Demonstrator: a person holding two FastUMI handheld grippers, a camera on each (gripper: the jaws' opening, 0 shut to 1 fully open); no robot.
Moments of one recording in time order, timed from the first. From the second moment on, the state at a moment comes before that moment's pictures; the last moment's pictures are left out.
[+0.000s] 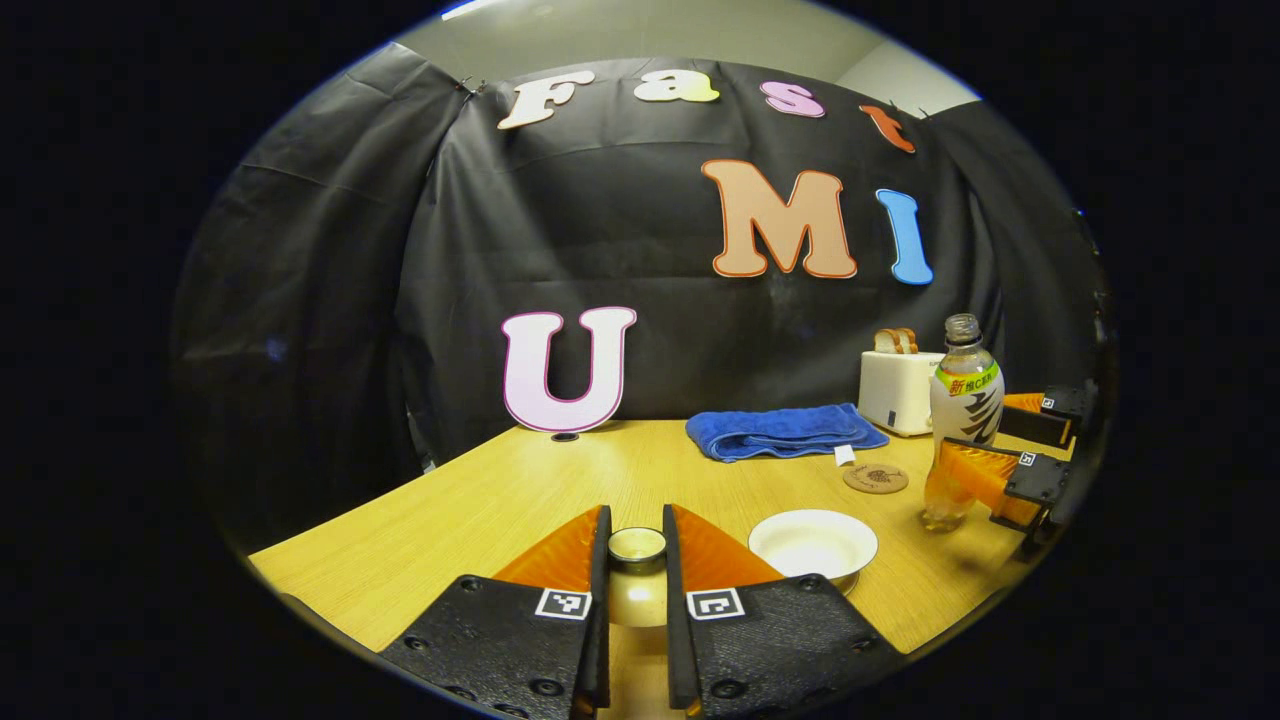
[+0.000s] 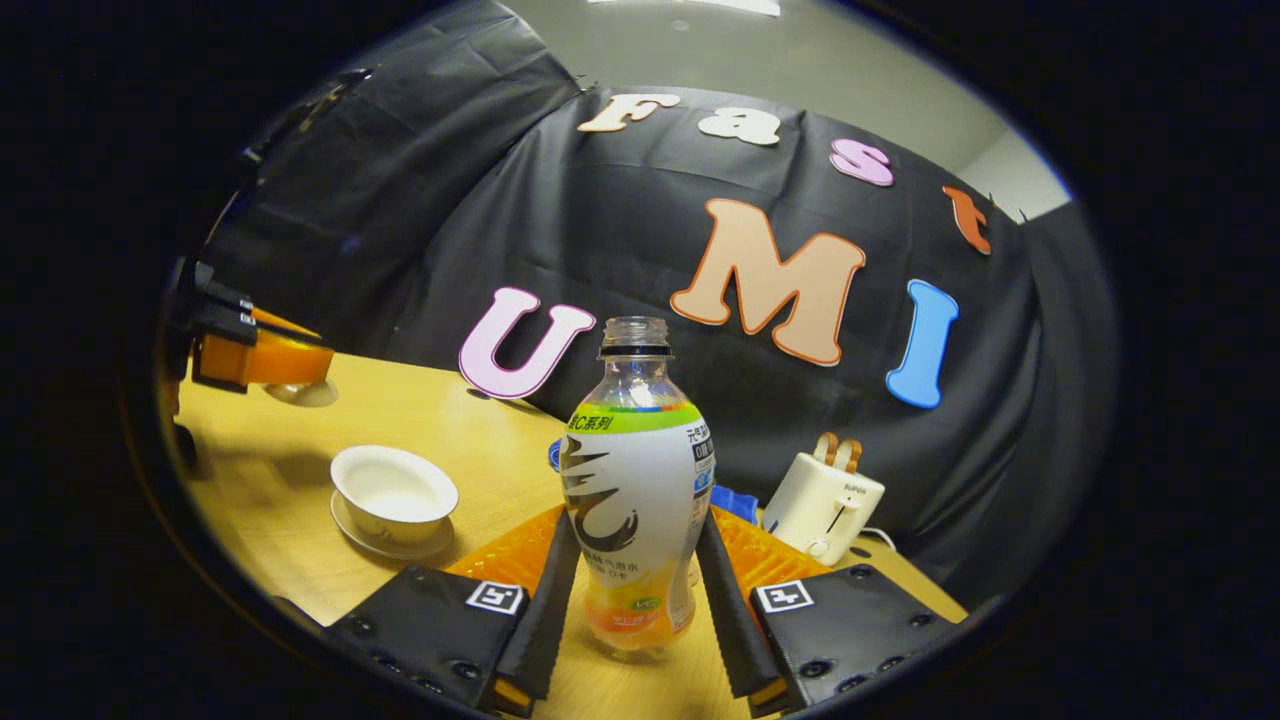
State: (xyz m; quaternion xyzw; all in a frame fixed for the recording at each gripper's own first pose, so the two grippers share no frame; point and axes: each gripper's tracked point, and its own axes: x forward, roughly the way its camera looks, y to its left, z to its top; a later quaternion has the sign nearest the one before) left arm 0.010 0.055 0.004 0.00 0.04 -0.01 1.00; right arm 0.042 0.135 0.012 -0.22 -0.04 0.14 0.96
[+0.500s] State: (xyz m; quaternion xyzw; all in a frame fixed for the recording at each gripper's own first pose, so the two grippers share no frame) left arm 0.007 0.076 0.000 0.00 0.04 0.01 1.00; right arm 0.029 0.155 0.012 -0.45 -0.11 0.14 0.87
